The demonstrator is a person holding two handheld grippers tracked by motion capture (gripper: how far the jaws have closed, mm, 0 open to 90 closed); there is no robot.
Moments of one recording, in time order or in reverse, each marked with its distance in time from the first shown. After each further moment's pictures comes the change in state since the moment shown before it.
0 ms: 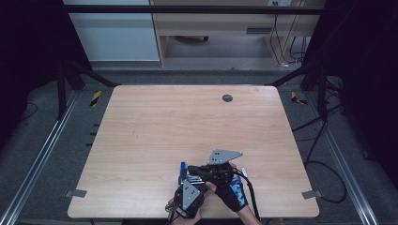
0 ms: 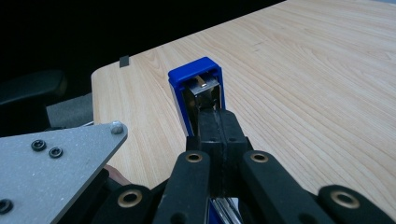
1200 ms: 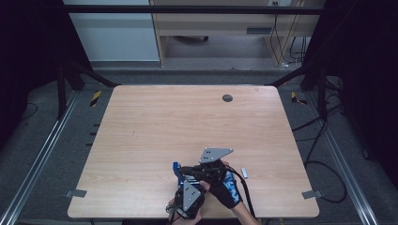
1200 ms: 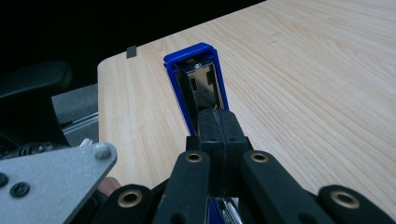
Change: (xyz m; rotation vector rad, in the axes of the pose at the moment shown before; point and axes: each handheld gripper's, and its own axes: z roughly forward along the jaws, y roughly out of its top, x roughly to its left) left arm -0.002 -0.002 0.000 -0.012 0.014 0.006; right arm -0.001 0.005 0.020 0.049 0.051 -0.007
